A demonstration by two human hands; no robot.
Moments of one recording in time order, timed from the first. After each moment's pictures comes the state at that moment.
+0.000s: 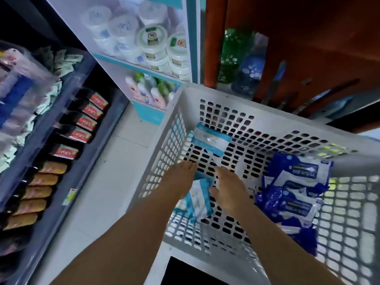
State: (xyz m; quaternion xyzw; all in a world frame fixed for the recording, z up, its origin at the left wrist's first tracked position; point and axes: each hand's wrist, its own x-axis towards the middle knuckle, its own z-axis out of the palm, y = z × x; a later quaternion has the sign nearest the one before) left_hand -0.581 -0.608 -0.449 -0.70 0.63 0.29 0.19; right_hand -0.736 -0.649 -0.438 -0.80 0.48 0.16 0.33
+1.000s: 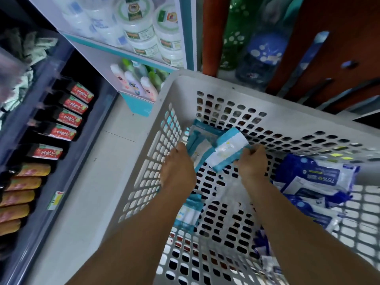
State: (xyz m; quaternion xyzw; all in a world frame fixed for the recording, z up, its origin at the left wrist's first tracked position) left_hand -0.589 -0.652 -0.463 -0.88 0.39 0.29 -0.01; right_hand -0.724 -0.740 -0.532 -0.43 0.77 -0.17 0.43
